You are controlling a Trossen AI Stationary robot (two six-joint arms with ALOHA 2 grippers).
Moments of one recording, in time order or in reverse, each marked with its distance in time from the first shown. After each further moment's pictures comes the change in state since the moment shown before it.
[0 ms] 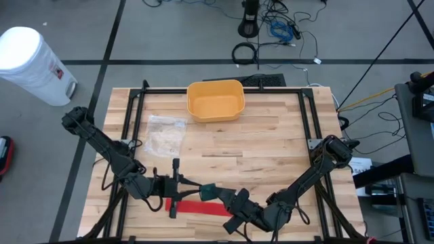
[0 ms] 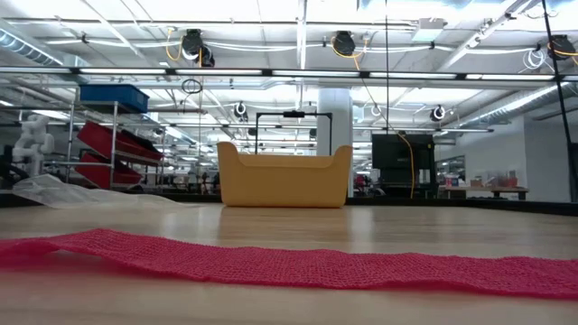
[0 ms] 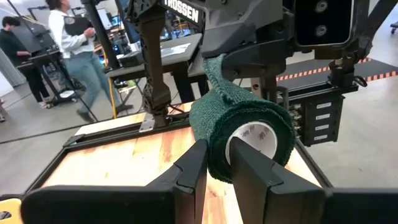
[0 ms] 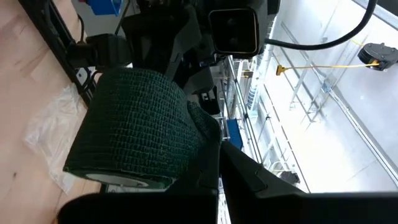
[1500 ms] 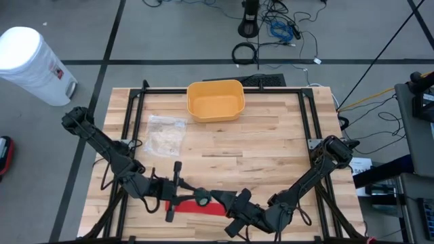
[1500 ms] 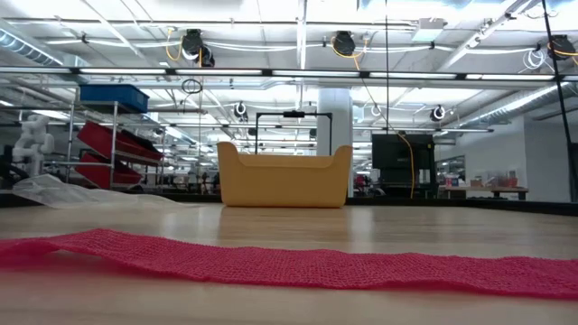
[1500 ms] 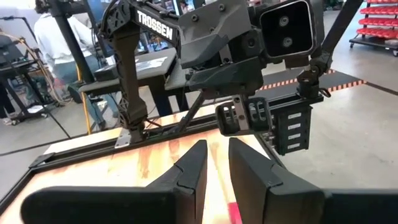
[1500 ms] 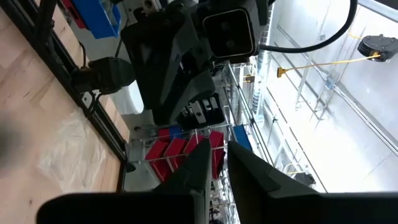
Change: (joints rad) left arm 0.000 0.000 0.000 0.049 0.100 0.024; right arm 0.017 0.000 0.000 0.010 -0.034 0.093
